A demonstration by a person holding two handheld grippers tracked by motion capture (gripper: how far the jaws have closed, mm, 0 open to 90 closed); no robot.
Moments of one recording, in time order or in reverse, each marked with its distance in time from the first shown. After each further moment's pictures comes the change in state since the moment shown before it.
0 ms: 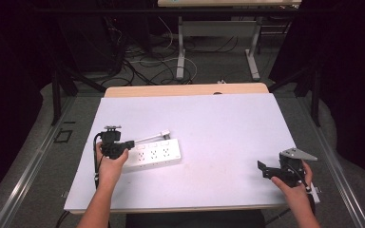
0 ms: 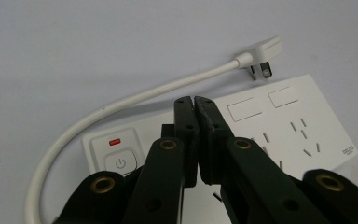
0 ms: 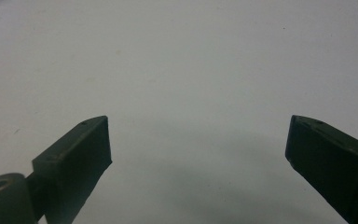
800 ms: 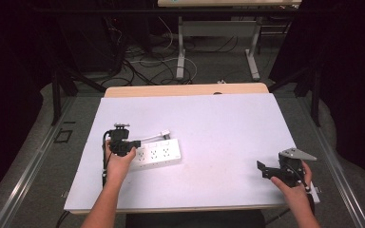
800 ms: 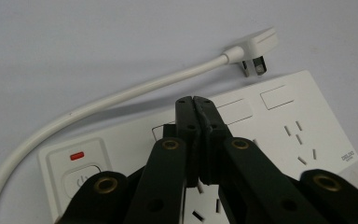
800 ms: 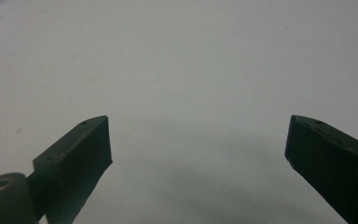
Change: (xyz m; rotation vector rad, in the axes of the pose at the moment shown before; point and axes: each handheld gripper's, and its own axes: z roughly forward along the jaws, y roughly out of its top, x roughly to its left) left arm -0.013 0.005 0.021 0.057 -0.006 0.010; right arm 0.001 0.000 0.001 0.002 0.002 0.004
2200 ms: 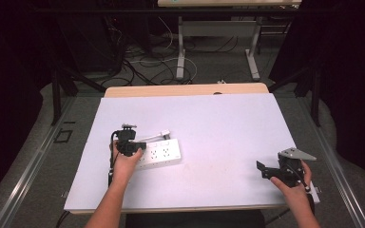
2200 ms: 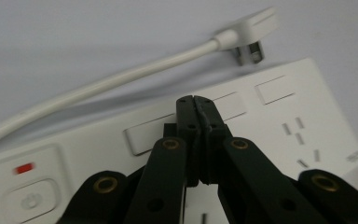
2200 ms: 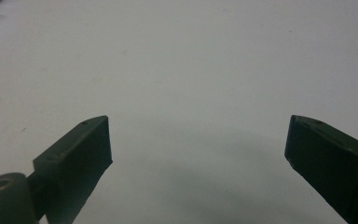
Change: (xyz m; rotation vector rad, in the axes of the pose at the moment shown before) left arm -0.009 -0.001 0.020 0.042 -0.026 -0.003; right arm 0.002 0.001 -0.001 0.001 0.011 -0.010
